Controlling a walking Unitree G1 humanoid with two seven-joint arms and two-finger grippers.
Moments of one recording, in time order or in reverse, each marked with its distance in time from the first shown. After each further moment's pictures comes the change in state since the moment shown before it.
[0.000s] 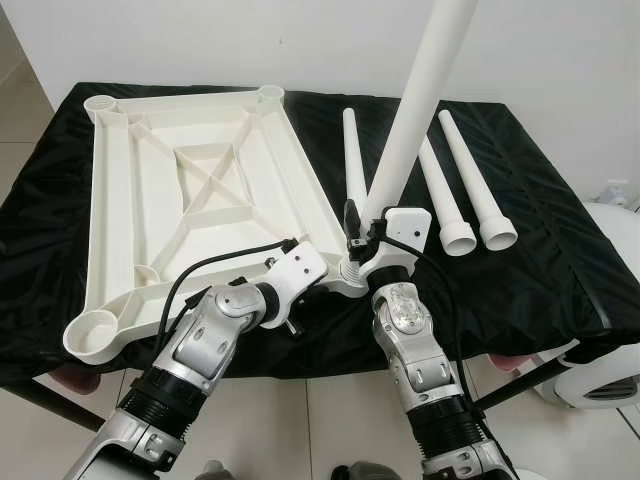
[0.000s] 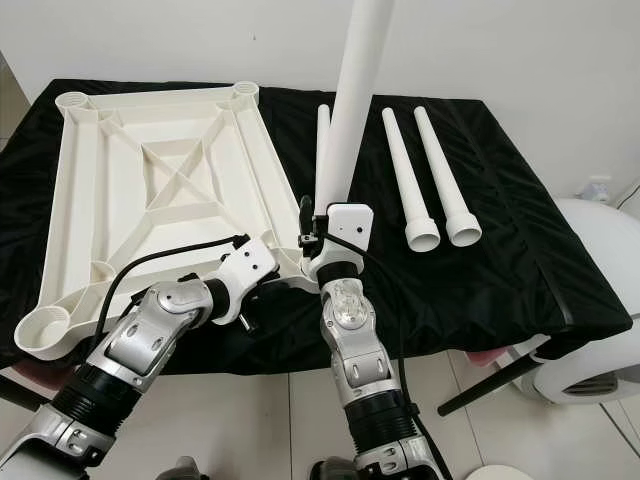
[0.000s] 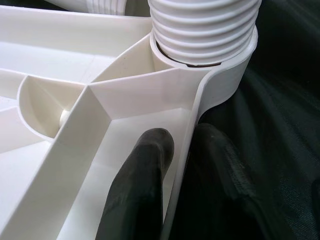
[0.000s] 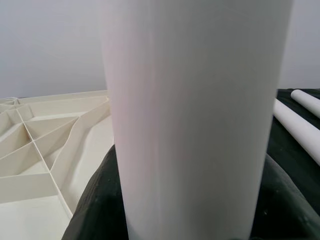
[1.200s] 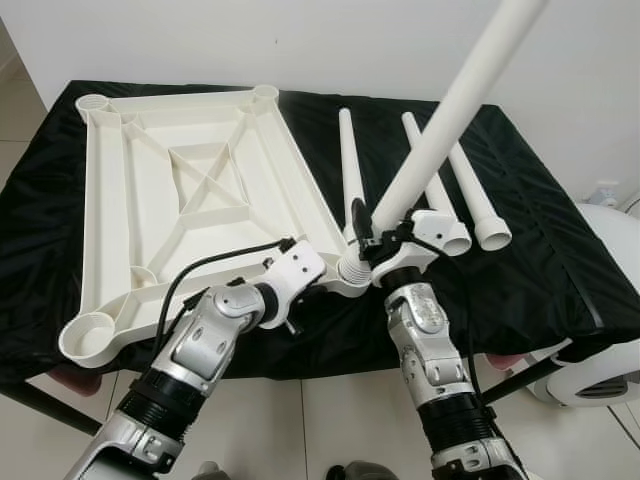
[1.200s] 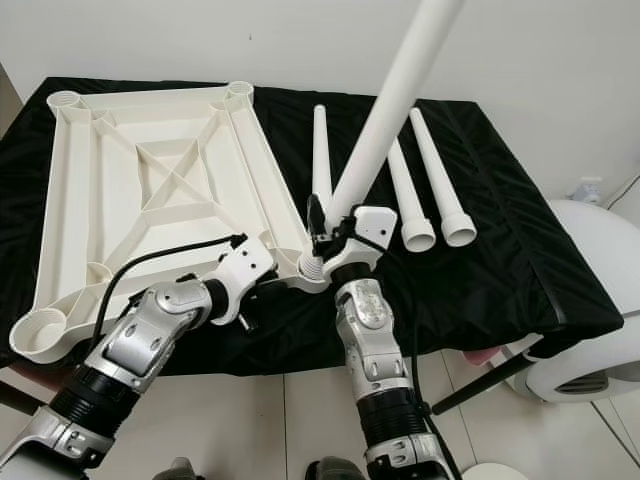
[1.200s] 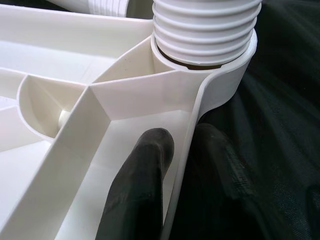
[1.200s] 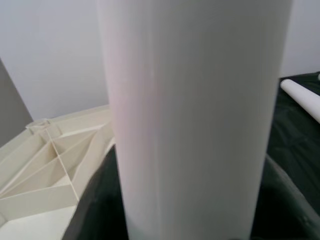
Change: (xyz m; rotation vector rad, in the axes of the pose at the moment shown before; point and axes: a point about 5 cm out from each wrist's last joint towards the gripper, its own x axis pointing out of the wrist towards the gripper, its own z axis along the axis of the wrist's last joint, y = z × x) left arm -0.003 0.000 0.001 -0.026 0.000 0.013; right arm 0.002 -0.018 -0.007 0.186 -0.025 0.091
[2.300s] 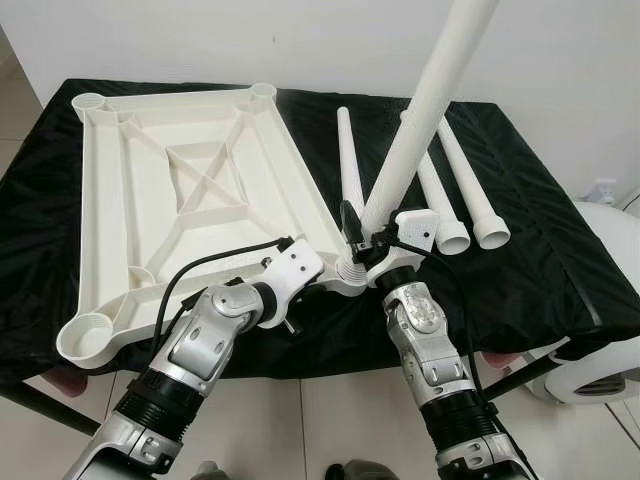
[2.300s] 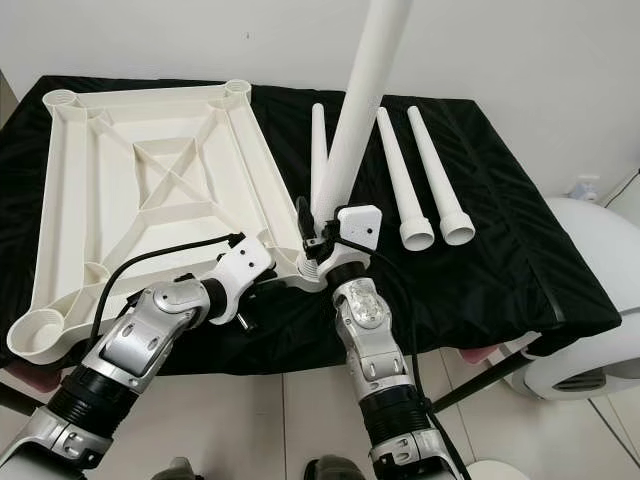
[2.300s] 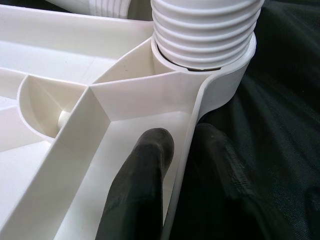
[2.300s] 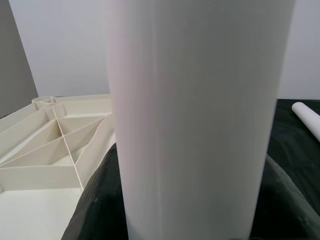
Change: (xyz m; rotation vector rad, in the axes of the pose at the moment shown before) left arm -0.001 0.000 0.000 -0.008 -0.002 0.002; right arm 0.001 0.010 -0.002 -0.155 -0.004 0.095
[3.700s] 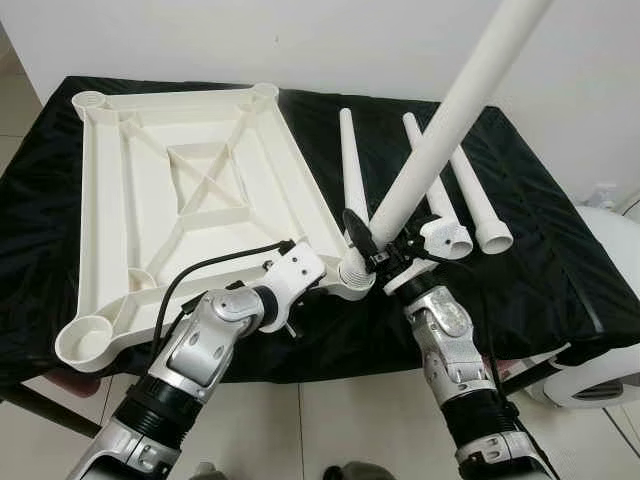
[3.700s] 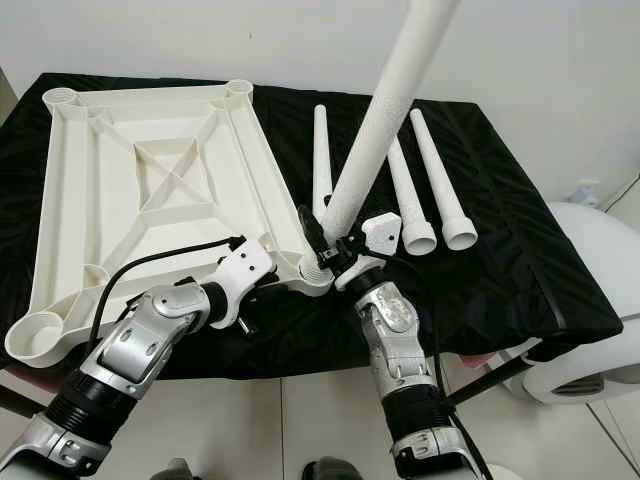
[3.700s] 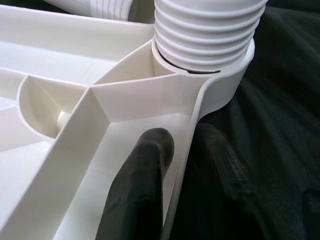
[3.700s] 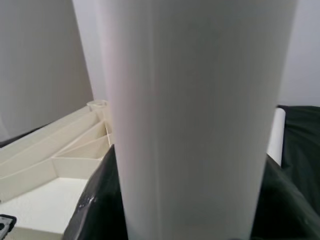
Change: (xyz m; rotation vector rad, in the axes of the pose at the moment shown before) left arm -0.003 -0.004 0.001 -0.004 -0.006 -0.007; right arm -0.010 -0.024 -0.006 0.081 -0.056 0.226
